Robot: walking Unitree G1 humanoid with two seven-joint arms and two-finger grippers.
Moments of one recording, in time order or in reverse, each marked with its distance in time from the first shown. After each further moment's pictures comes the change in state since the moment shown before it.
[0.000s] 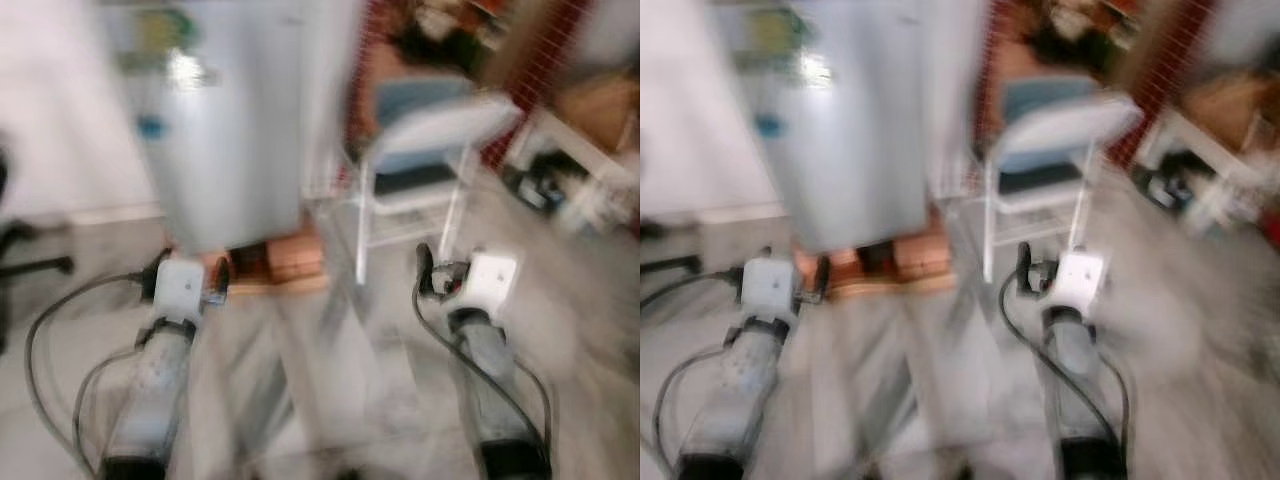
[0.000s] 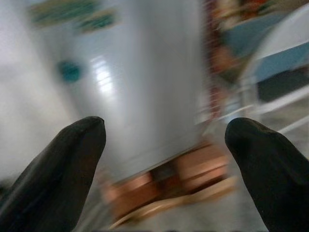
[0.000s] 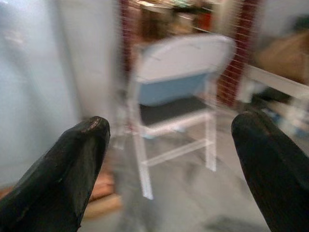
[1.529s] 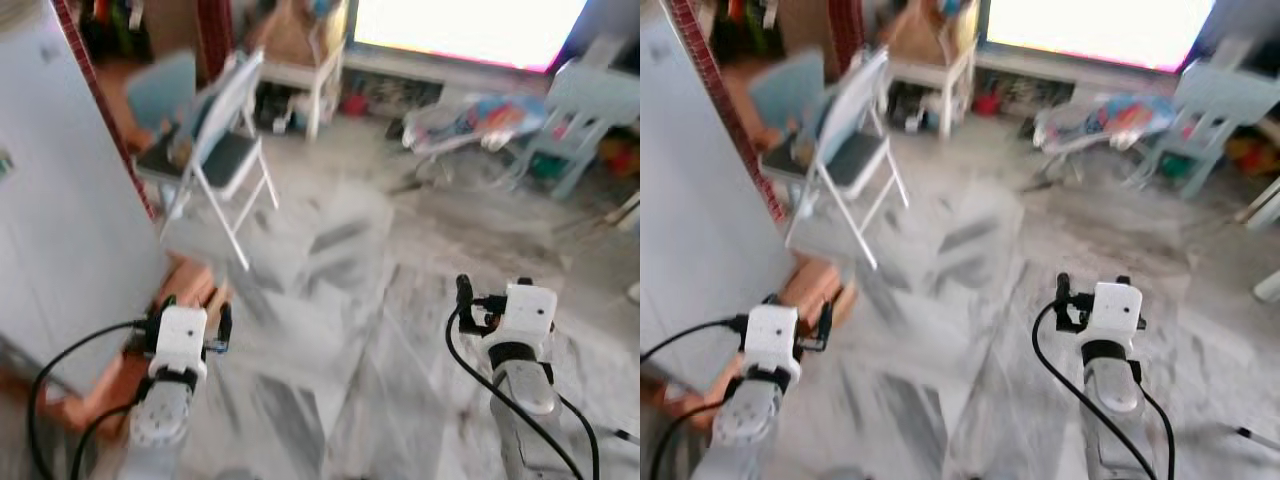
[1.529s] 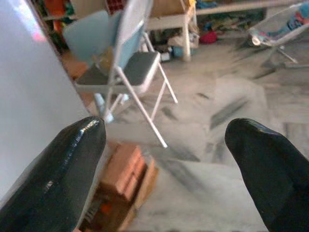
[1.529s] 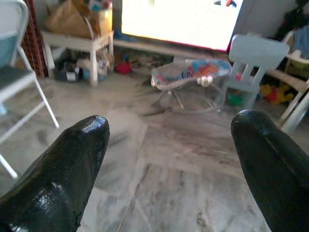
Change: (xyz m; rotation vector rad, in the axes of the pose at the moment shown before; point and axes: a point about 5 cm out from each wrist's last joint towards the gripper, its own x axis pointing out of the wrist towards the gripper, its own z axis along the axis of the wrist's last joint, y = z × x) left arm -0.043 0.017 -0.034 0.028 0.144 0.069; right arm -0.020 -0.022 -0.007 -0.099 0.005 -0.019
